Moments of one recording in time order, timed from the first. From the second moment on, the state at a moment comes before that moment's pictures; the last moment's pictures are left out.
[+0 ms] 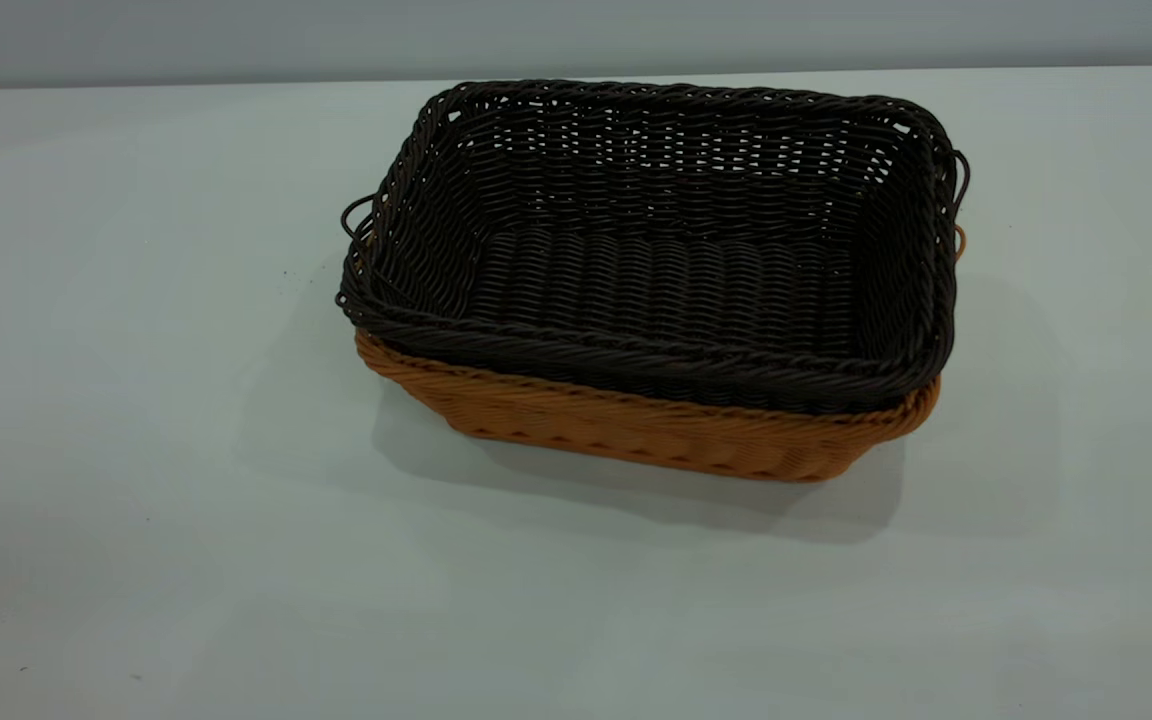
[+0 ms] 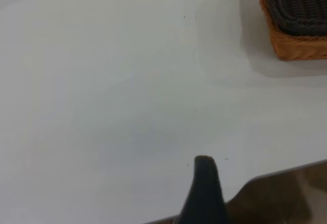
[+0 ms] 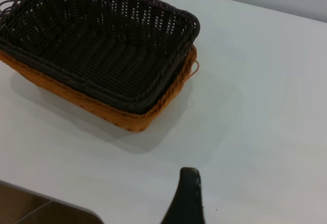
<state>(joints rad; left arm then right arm) -0.17 -0.02 -0.49 -0.02 1.11 0.06 0.02 -0.02 -0.48 0.25 1.15 -0.34</state>
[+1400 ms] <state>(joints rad) -0.02 -0.02 -0.49 -0.02 1.11 0.01 0.02 -0.02 -0.48 0.23 1.15 -0.32</state>
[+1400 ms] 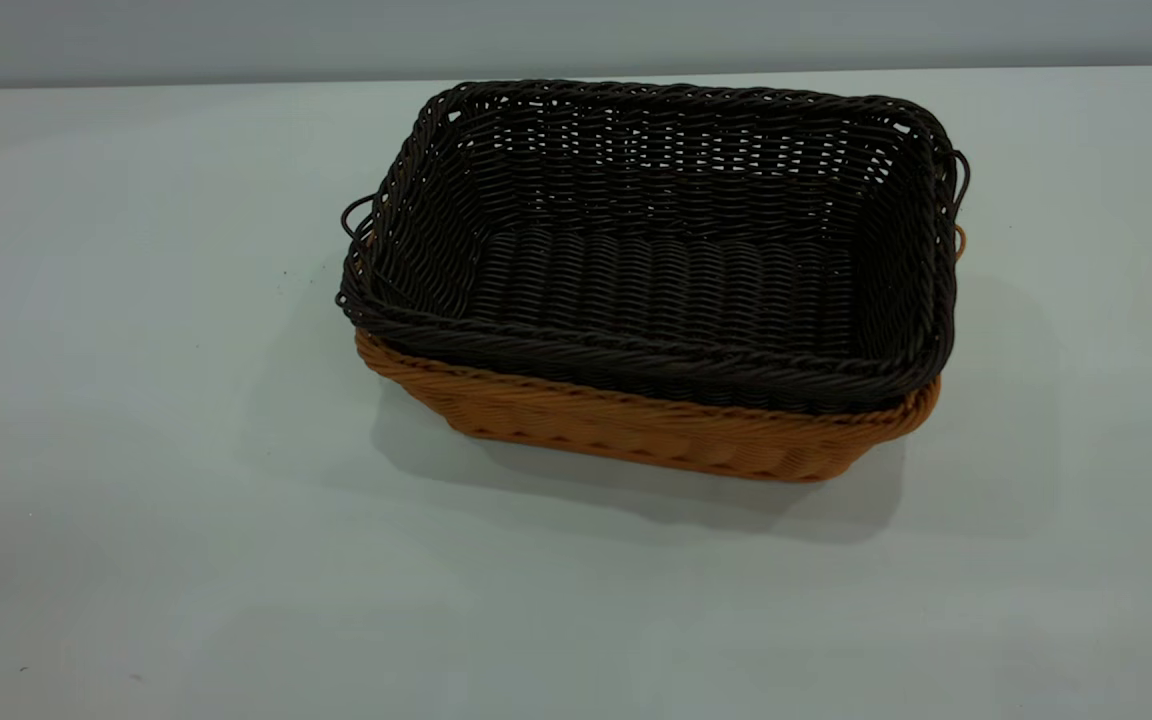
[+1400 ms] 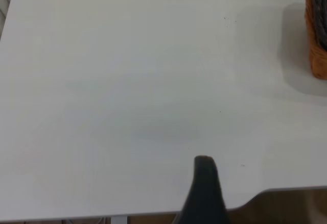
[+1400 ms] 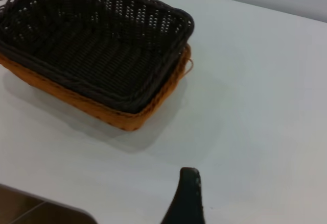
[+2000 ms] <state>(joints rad) -0.02 -0.02 -0.49 -0.02 1.11 0.01 0.02 -0.02 -0.47 0.00 1.12 0.00</state>
